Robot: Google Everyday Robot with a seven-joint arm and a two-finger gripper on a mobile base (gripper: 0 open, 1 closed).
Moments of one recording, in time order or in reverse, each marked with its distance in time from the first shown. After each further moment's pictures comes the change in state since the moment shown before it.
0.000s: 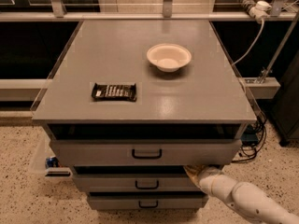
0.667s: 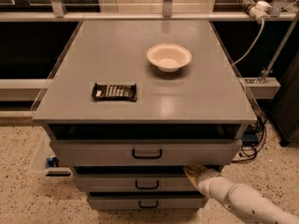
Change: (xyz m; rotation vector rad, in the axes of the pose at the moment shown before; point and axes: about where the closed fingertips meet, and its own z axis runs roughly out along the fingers) arm 0.016 0.002 0.008 0.022 0.038 0.027
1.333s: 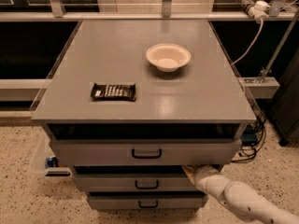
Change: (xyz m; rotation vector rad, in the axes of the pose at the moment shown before) arm -0.020 -0.006 0.013 0.031 -0.043 -0.019
